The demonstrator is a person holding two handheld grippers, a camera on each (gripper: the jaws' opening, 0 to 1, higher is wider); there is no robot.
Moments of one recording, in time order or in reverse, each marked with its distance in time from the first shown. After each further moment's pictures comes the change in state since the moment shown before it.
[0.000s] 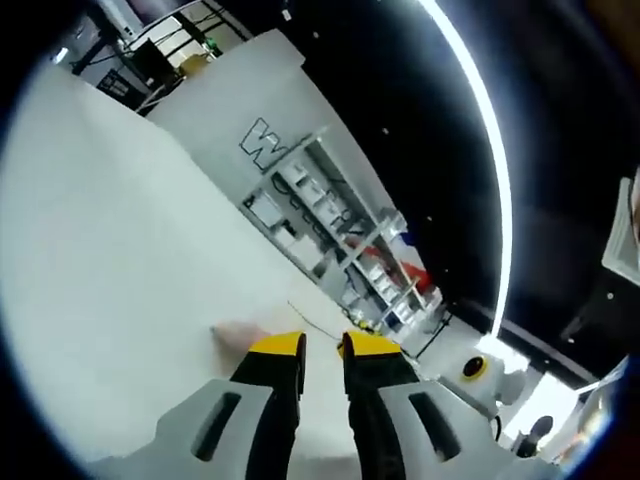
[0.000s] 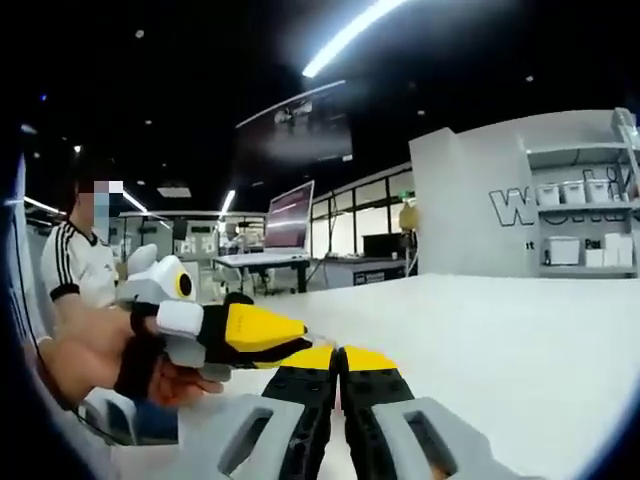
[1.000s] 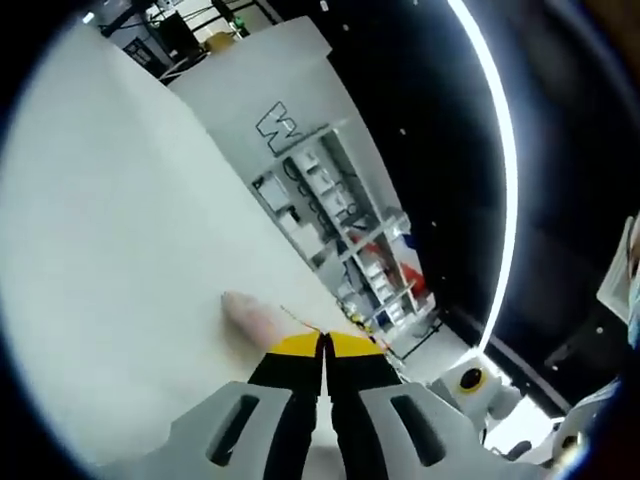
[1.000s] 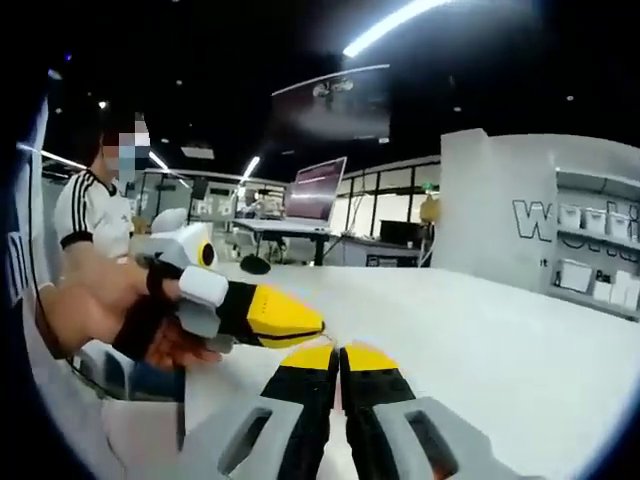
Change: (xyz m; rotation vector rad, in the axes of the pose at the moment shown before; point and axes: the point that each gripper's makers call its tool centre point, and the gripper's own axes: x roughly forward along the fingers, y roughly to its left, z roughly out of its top) left arm -0.015 0.010 -0.012 -0.133 0.042 0.010; right arm -0.008 0.024 -0.022 -0.175 0.121 0.084
